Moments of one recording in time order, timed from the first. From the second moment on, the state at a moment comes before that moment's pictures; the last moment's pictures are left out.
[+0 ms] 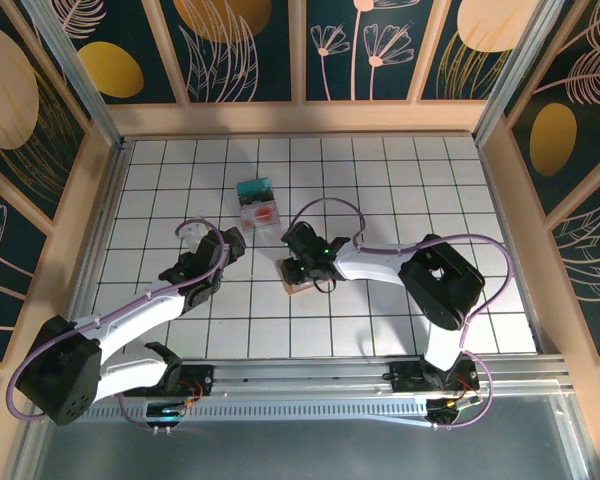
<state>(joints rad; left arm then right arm) -0.60 1.16 0.54 -0.10 -0.56 -0.89 0.92 1.80 1.04 -0.28 0.00 0.49</state>
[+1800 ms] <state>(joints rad) -0.60 1.08 0.55 -0.10 -0.63 -0.80 0.88 1.71 1.08 -0.50 0.44 0.56</state>
